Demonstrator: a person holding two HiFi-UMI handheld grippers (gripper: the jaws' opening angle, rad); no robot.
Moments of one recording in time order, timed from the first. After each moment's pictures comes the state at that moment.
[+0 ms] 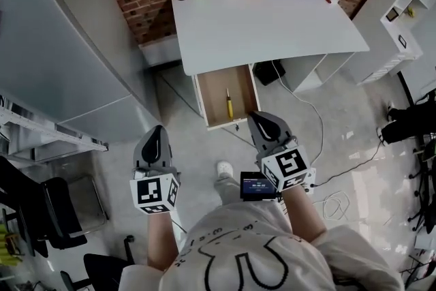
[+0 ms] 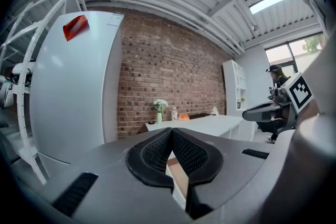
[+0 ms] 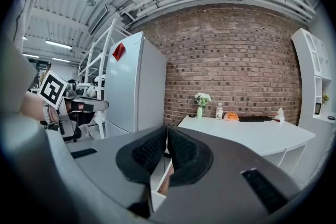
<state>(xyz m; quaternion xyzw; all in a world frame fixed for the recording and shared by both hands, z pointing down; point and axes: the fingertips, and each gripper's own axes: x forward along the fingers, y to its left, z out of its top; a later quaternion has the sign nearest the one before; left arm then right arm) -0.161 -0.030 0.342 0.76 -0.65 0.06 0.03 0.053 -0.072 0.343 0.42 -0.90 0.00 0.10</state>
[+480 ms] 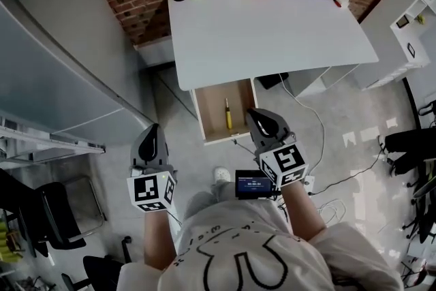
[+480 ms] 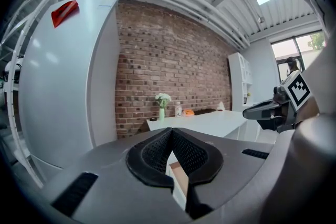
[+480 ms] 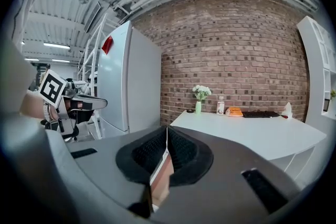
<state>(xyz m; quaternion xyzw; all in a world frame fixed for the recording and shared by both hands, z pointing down) -0.158 -0.131 0.356 0.74 -0.66 0.08 0.04 0.060 -0.184 0.361 0.40 -0.91 0.02 0.12</state>
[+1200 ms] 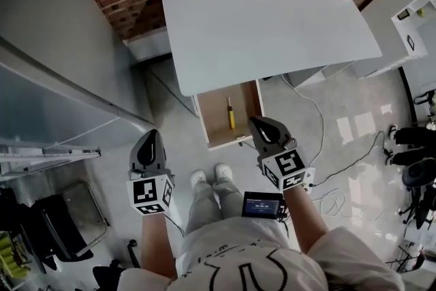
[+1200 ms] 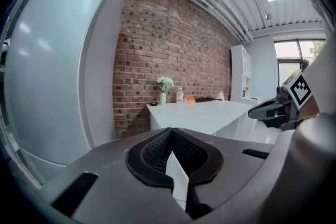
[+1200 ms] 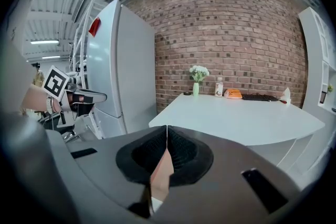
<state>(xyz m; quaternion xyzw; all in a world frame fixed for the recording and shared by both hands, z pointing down) -0.213 -0.190 0.431 0.76 -0.63 0.11 0.10 0.030 -0.225 0.438 0.42 -0.89 0.07 0.19</state>
